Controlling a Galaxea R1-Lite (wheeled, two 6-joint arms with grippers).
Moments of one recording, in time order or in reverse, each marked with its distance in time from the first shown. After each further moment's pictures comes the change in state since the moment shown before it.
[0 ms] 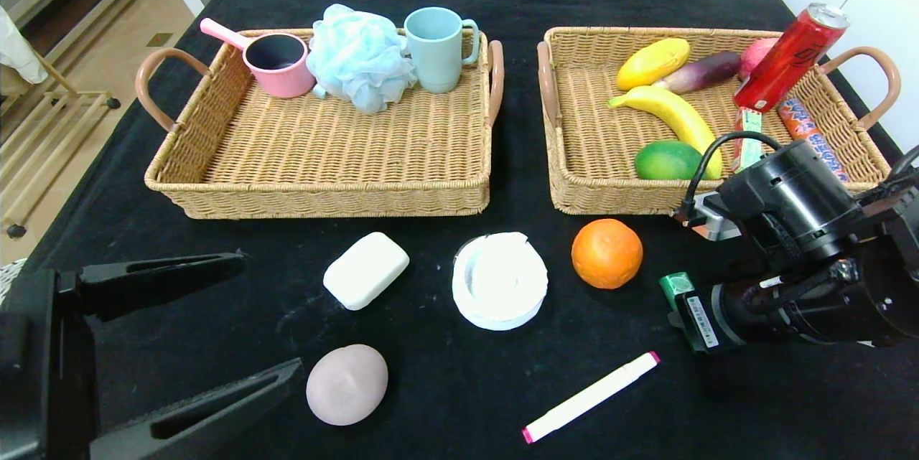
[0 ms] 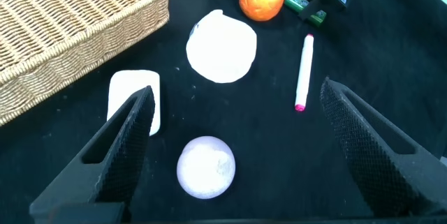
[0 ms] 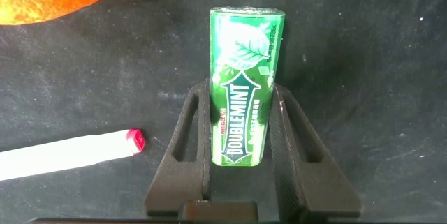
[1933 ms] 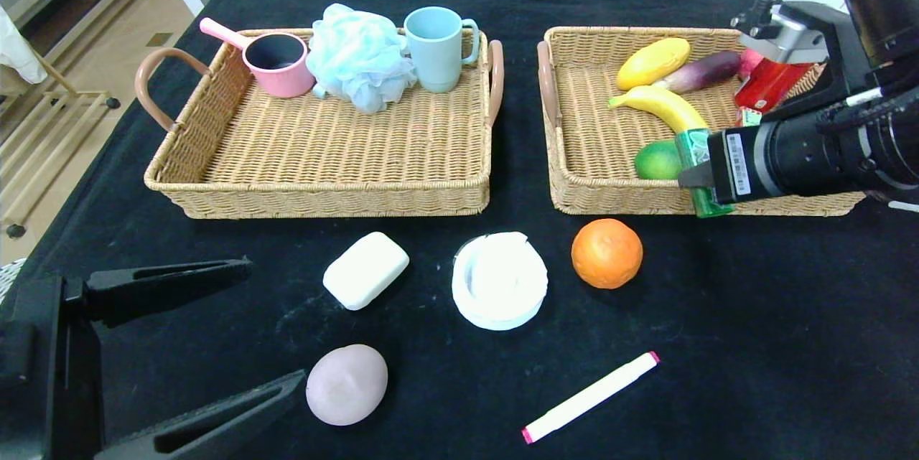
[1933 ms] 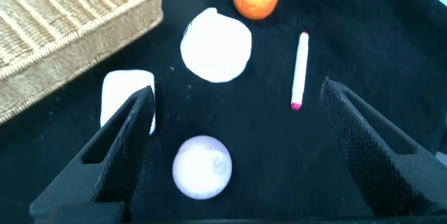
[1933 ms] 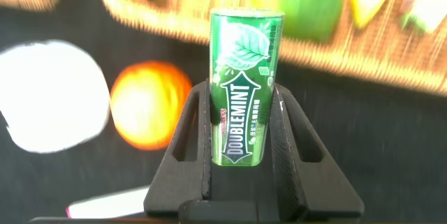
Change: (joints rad) left arm -0.001 0.000 0.012 -0.014 -0.018 0.006; right arm 0.017 0.001 -0.516 0.156 -0.029 -0.031
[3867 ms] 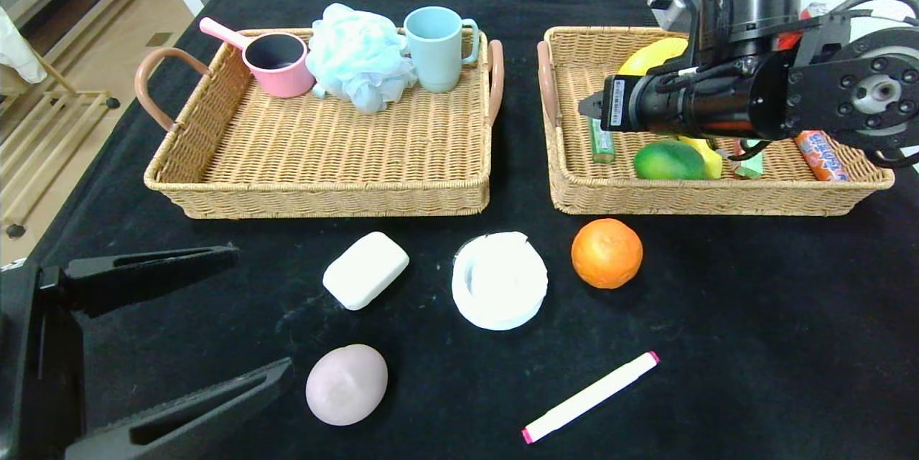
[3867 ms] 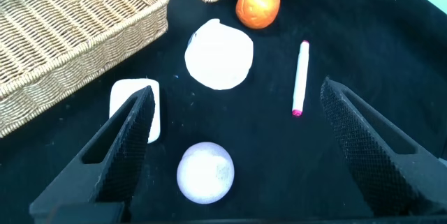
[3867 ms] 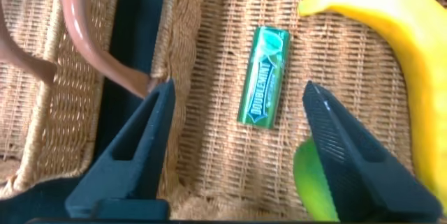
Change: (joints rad) left arm 0.000 -0.015 -0.017 0.006 0.005 0.000; right arm -0.050 0.281 -0.146 -0.455 0.036 -0.027
